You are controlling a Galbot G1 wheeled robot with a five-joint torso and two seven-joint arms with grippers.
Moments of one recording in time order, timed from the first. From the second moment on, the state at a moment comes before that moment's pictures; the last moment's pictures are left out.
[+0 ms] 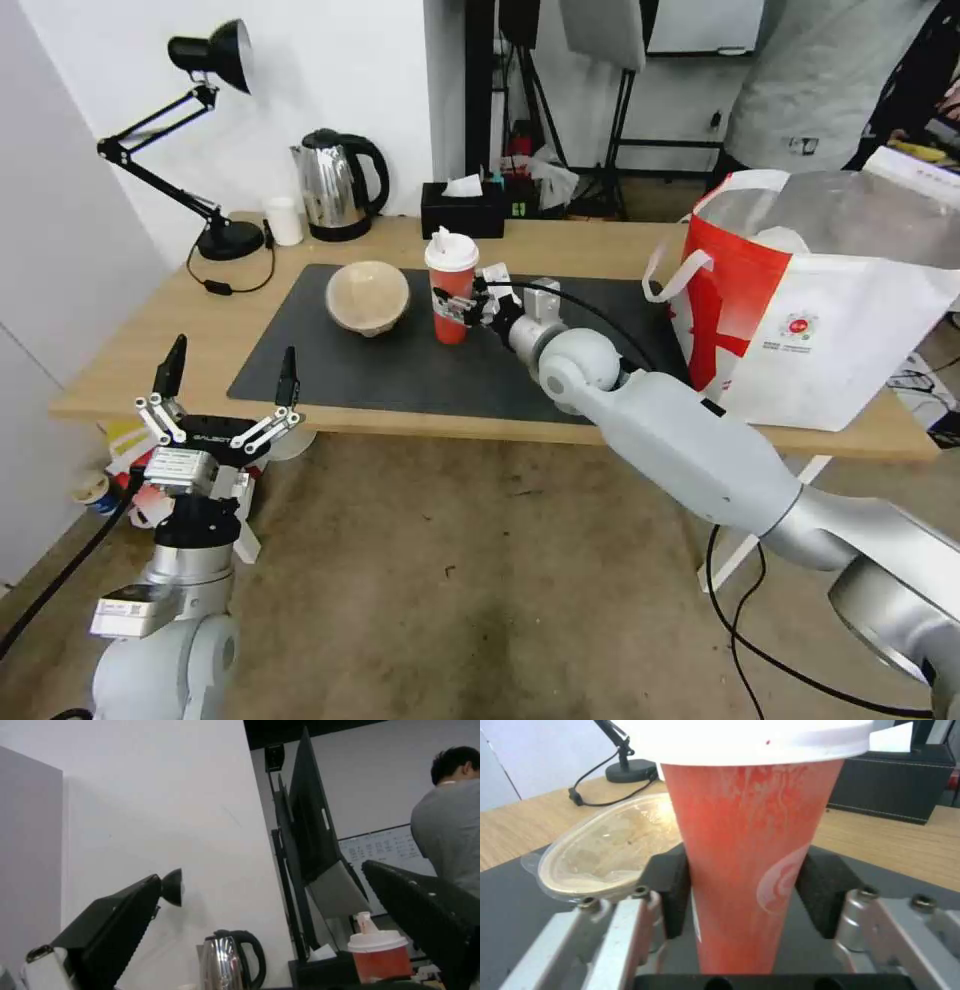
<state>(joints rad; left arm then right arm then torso) 1.57 -1.49 -0.76 -2.17 -0.21 -0.54 0.25 -0.28 1.13 -0.45 1.45 0.92 -0.21 0.16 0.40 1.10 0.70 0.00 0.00</state>
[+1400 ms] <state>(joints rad) 1.53 -1.48 -0.74 -2.12 -0.18 -0.54 0.24 -0.28 0.73 -0.43 1.96 1.05 -0.27 0.21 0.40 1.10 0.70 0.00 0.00</state>
